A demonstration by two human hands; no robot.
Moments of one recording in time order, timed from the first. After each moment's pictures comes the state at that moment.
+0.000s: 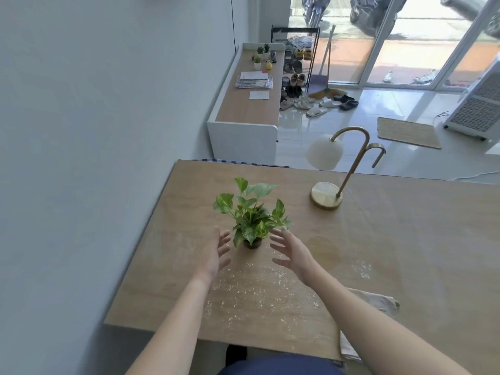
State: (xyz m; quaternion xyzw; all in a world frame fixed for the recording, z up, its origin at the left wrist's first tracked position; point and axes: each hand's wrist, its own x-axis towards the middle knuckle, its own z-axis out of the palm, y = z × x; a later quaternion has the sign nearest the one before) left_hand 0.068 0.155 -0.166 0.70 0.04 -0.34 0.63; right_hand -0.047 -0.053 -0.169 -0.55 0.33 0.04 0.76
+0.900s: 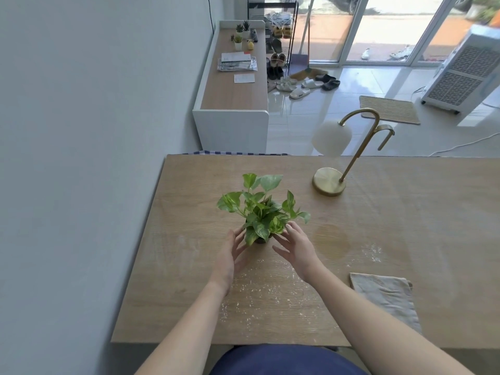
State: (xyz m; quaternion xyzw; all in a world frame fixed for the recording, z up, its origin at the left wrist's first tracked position) left_hand 0.083 0.151 -0.197 0.64 0.01 -0.42 0.64; right_hand -0.021 -0.020 -0.195 -0.45 0.39 -0.08 0.80
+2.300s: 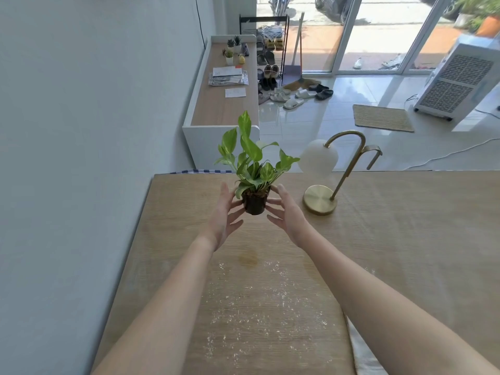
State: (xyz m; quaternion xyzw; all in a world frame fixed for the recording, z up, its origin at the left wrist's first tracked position) left_hand 0.176 0.049 -0.104 0.65 -0.09 -0.43 0.62; right_hand 0.063 -0.103 -0.113 -0.54 0.36 -0.10 0.76
